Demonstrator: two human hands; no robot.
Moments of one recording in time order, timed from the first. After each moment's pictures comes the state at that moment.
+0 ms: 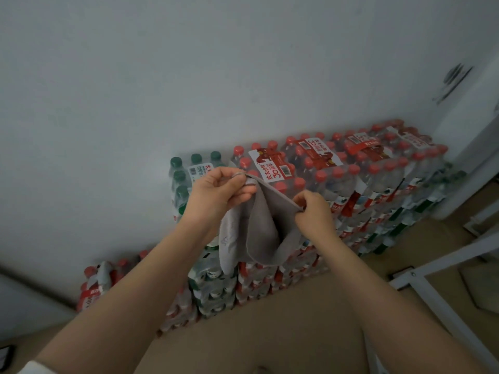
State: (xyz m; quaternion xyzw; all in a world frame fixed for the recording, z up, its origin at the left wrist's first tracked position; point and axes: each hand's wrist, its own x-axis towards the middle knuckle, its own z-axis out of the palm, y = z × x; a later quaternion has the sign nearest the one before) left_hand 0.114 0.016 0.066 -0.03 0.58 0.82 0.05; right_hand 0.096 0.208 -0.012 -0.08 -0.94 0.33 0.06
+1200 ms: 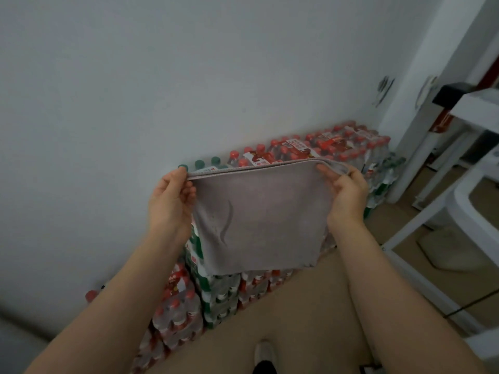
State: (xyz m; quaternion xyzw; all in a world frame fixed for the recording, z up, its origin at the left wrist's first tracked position) left_hand 0.163 -0.112 0.065 -0.05 0.43 0.90 -0.04; right_hand 0.200 0.140 0.061 -0.17 -0.50 0.77 0.35
